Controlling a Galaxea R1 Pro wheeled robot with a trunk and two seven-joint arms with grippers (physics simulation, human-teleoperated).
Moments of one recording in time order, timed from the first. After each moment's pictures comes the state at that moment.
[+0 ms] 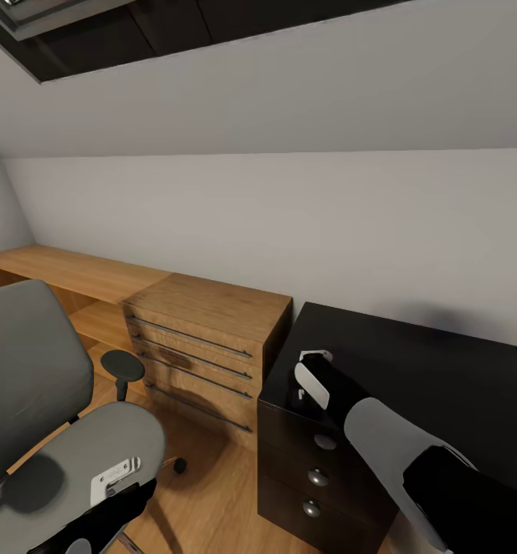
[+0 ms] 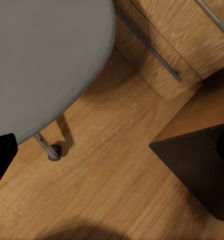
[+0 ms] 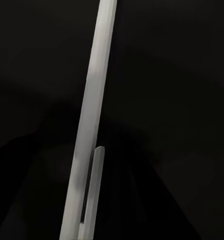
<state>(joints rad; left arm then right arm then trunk) 0.06 0.01 0.09 -1.62 0.54 0.68 0.32 -0.99 0.12 0.56 -0.46 -0.70 0.63 -0.50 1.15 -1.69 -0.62</state>
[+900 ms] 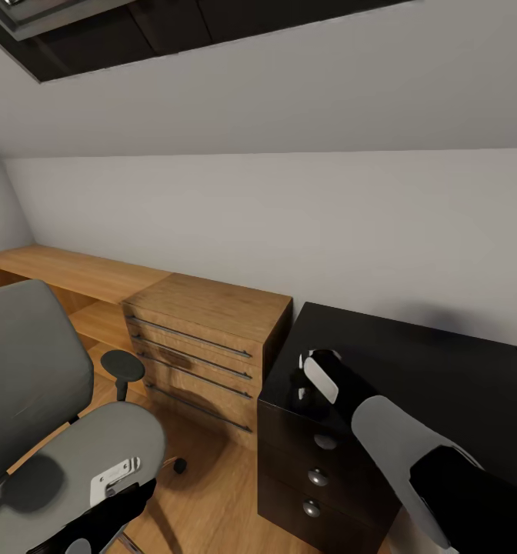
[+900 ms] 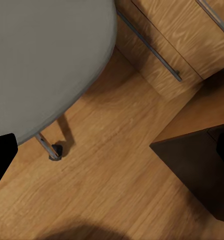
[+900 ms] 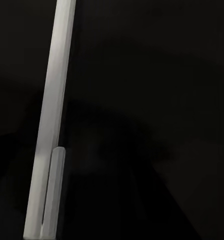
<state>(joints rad) 0.06 0.01 0.09 -1.62 0.54 0.68 0.32 -0.99 0.09 0.47 -0.47 -0.70 0.68 -0.50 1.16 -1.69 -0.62</state>
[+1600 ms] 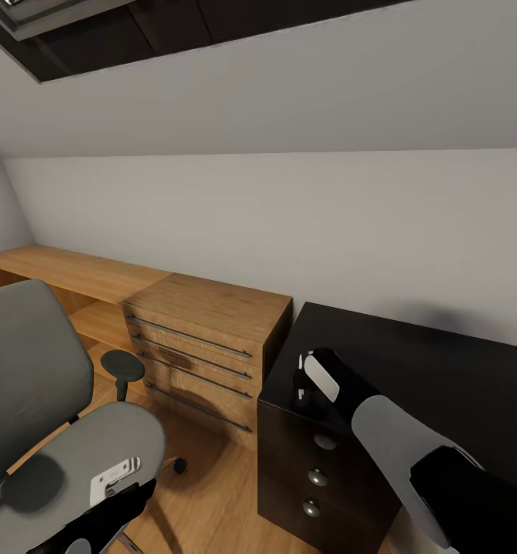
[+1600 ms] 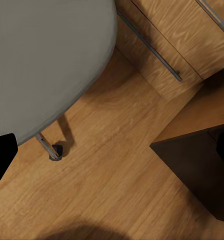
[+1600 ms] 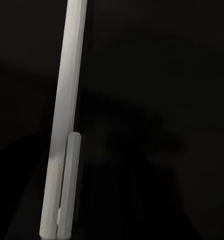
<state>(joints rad) 0.06 0.01 0.09 -1.62 0.54 0.68 0.32 -0.99 0.09 0.46 -0.48 -0.74 0.71 -0.50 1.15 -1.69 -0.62</state>
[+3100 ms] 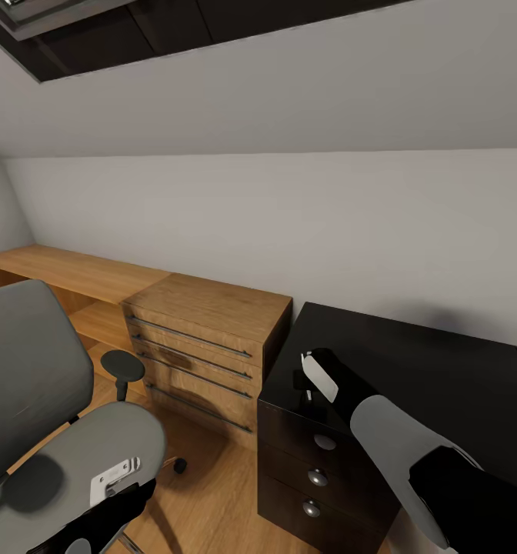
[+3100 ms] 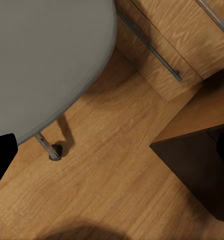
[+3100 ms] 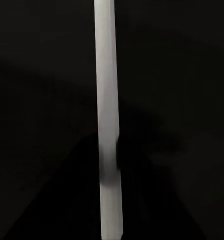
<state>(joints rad) 0.06 0.01 0.09 -1.62 0.54 0.68 0.32 -0.99 0.10 0.47 -0.49 -0.73 0.72 -0.50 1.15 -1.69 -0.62</state>
